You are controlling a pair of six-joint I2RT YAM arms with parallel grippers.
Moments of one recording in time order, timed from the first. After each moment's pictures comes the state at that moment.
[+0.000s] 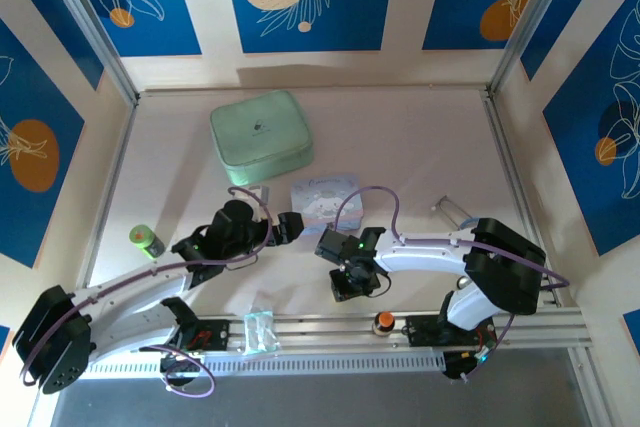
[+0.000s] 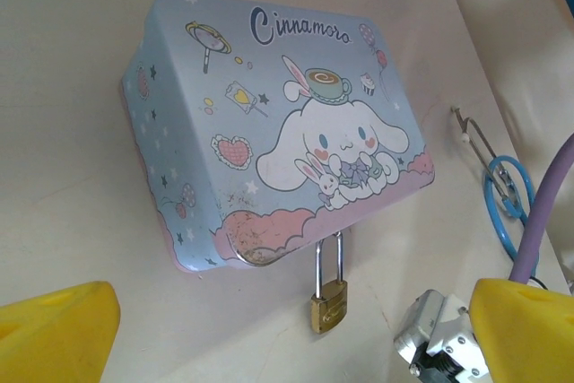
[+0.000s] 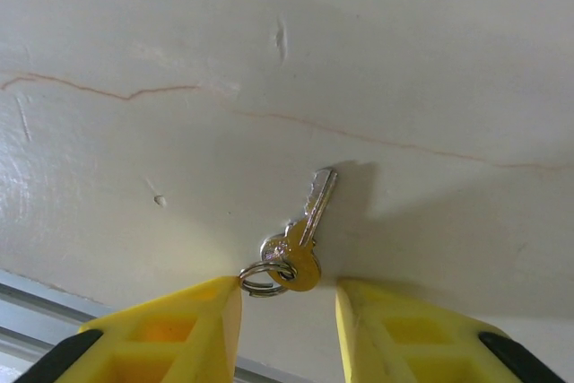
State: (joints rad) left arm -0.78 1.00 0.46 0.01 0.04 -0.78; right arm 1.11 1.51 0.77 -0.73 -0.15 0.83
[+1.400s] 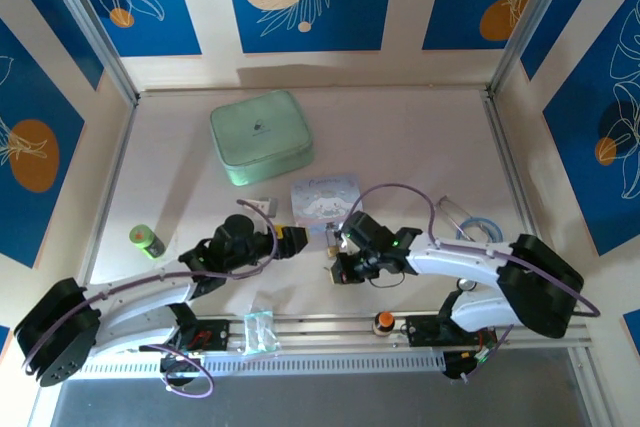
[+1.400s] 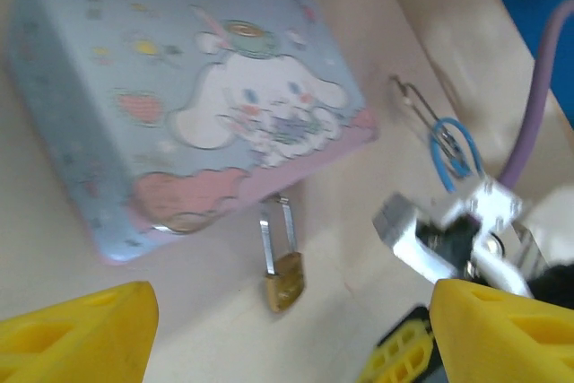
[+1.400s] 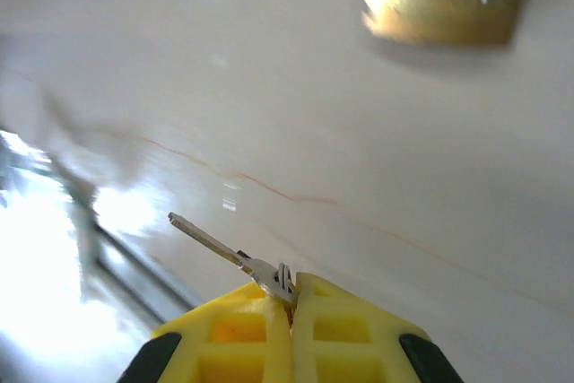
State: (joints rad) left arm -0.86 1.03 0.33 0.30 0.11 -0.75; right arm 0.92 1.28 0.56 -0.32 -0.38 0.76
